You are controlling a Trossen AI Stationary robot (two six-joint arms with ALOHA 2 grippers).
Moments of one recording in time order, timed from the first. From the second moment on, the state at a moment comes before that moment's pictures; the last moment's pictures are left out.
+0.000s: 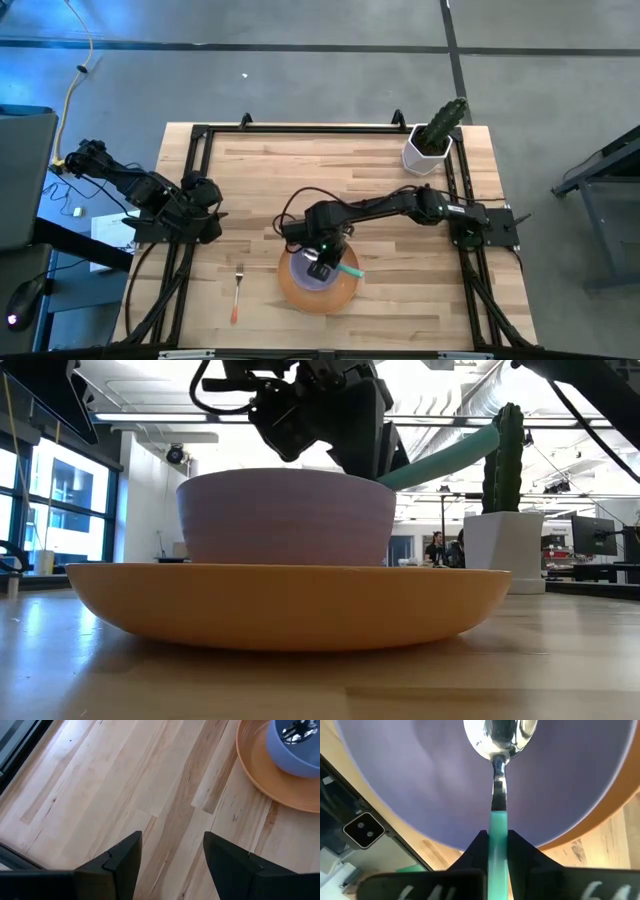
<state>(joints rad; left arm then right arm) -0.39 0.82 0.92 -1.33 -0.51 -0.84 0.16 2.39 2.27 -1.49 -0.40 0.60</state>
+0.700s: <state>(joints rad) -0.39 0.82 0.92 -1.33 -0.51 -0.84 0.16 2.39 2.27 -1.45 -0.45 0.58</state>
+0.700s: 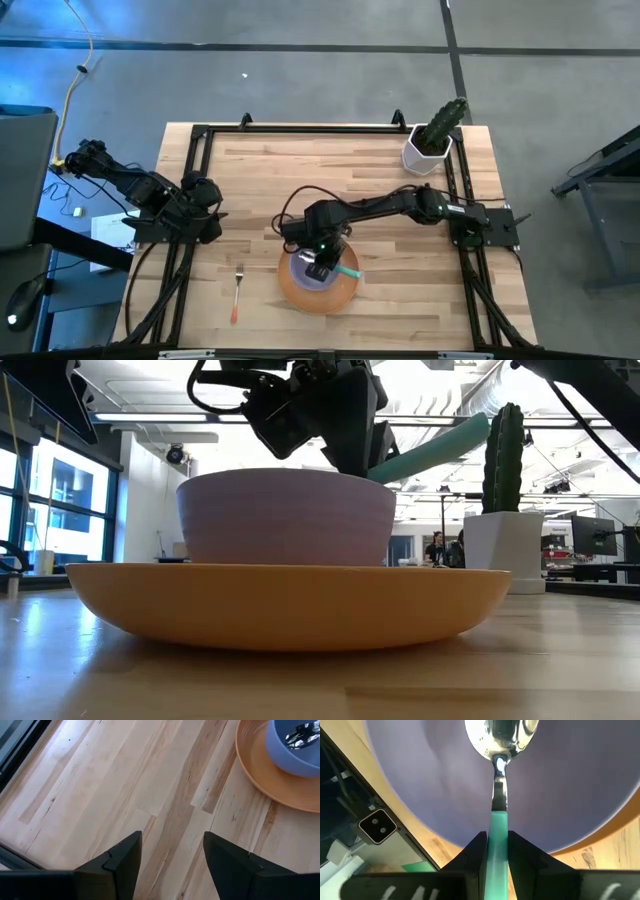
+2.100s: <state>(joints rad) -0.39 0.82 0.92 -1.33 -0.51 -0.85 0.21 2.39 2.27 -1.48 -0.35 0.54</state>
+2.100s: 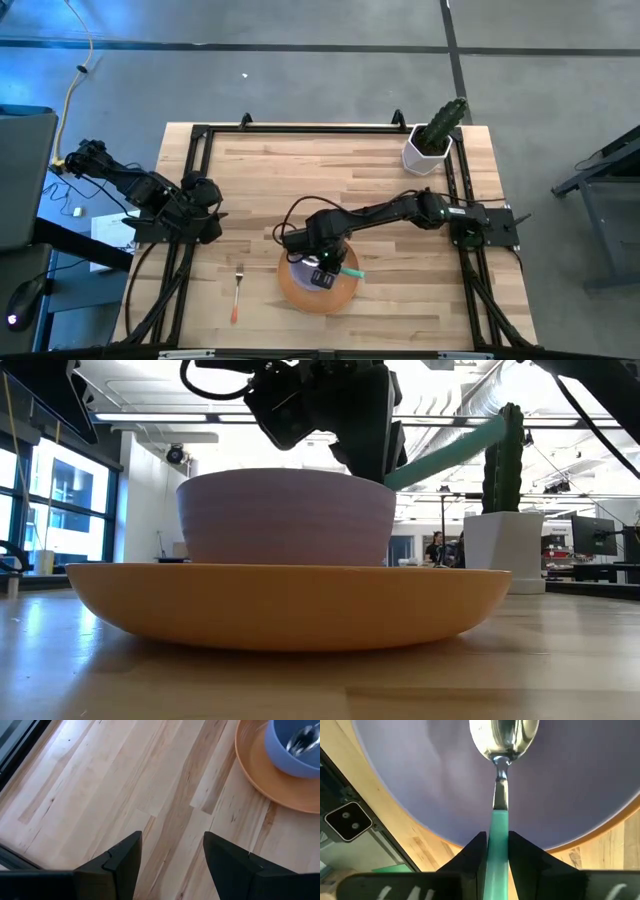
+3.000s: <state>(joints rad) -0.39 0.84 0.92 -1.28 -0.51 -0.82 0.20 2.34 2.36 -1.55 -0.23 0.66</state>
